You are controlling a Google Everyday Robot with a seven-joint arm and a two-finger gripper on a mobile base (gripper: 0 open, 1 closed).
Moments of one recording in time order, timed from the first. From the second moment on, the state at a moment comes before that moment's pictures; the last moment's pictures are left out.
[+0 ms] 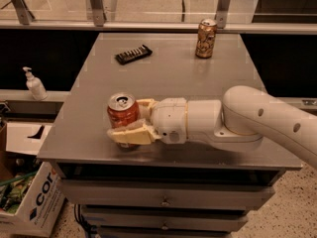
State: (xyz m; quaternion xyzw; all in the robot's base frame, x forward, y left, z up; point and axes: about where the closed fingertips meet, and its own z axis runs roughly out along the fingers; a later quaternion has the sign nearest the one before) arm 0.459 0.079 0.865 -0.51 0.58 0.41 0.50
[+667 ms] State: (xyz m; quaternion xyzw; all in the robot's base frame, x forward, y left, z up) arm 0.483 0.028 0.906 -0.50 0.60 0.37 0.50
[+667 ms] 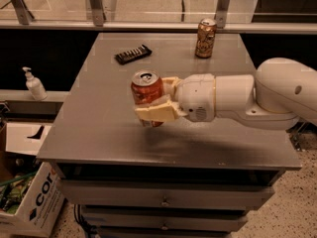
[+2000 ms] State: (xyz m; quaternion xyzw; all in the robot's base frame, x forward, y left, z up) arm 0.497 -0.071 0.902 -0.69 0.63 0.11 0.34
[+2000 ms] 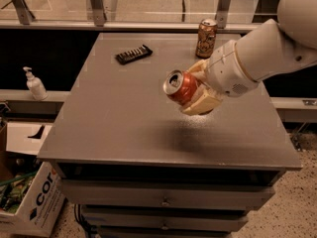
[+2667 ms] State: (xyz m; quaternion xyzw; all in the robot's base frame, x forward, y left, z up) arm 0.494 -0.087 0.887 -0.74 0.62 0.01 0.26
